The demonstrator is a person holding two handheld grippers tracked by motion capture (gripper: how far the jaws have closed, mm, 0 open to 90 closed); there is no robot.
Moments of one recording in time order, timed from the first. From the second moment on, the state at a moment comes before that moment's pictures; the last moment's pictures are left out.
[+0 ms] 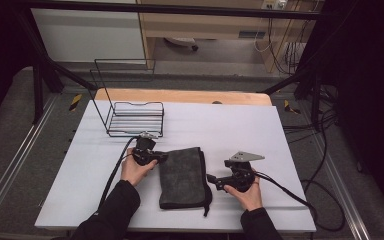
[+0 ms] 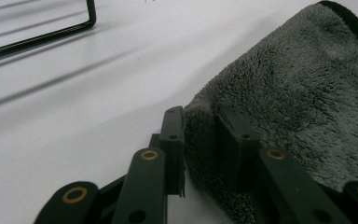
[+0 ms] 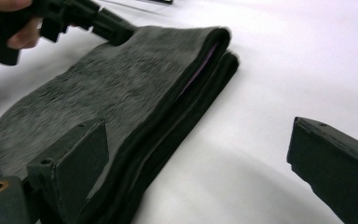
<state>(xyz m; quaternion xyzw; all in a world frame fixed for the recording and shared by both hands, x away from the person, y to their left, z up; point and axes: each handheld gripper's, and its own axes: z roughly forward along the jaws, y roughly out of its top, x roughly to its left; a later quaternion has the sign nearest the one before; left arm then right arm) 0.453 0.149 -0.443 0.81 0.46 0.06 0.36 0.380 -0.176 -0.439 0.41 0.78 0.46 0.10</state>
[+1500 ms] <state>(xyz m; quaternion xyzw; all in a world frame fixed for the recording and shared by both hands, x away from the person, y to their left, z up) 0.453 0.151 -0.444 0.81 0.45 0.05 0.37 0.461 -0.128 -0.452 0.47 0.78 0.42 0.03</state>
